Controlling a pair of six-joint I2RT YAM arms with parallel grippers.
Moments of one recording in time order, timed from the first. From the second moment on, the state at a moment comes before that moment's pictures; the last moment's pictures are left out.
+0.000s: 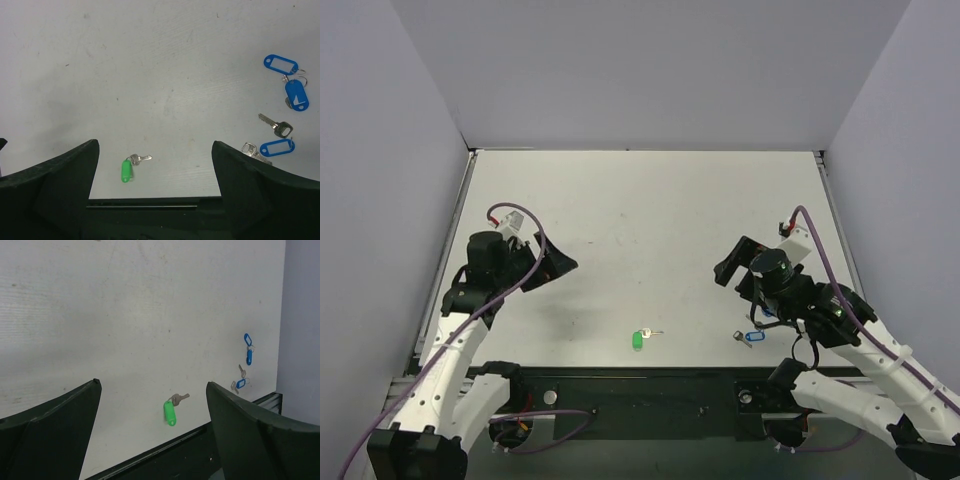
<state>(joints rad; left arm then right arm) -0.11 0.82 0.69 -0.46 0.42 -0.62 0.80 0.79 0.99 -0.95 0.50 0.98</state>
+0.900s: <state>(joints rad) 0.20 0.89 0.59 -0.40 0.64 -0.68 0.83 0.71 0.90 -0.95 0.46 0.97</state>
